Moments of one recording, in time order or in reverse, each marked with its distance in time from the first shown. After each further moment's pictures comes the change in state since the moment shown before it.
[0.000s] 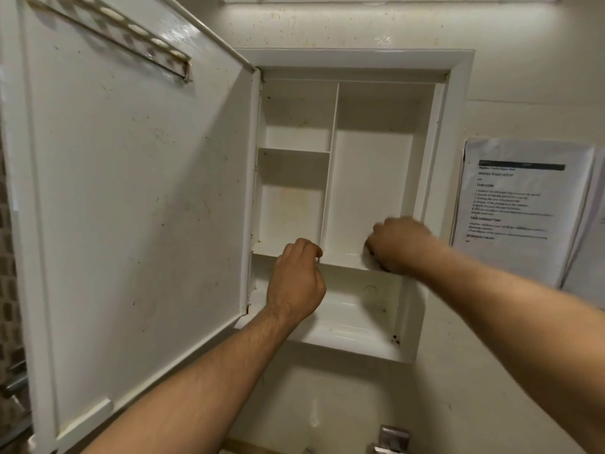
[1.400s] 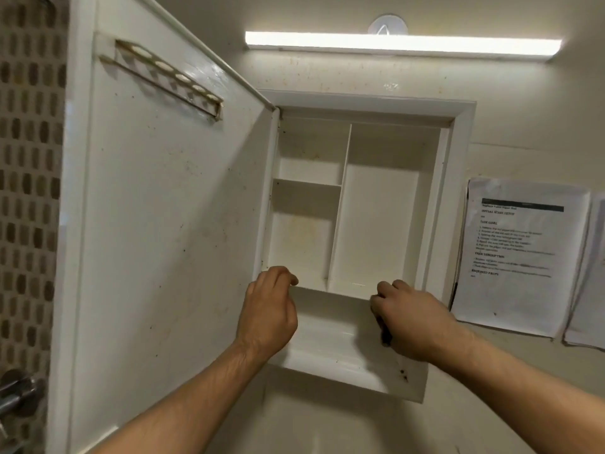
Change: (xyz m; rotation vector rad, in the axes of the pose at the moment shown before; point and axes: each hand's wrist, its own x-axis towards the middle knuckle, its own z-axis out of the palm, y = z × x) left_hand -0.017 -0.048 -0.032 0.058 0.133 0.033; right_hand -0.043 -0.025 0.061 0.244 0.401 -0.192
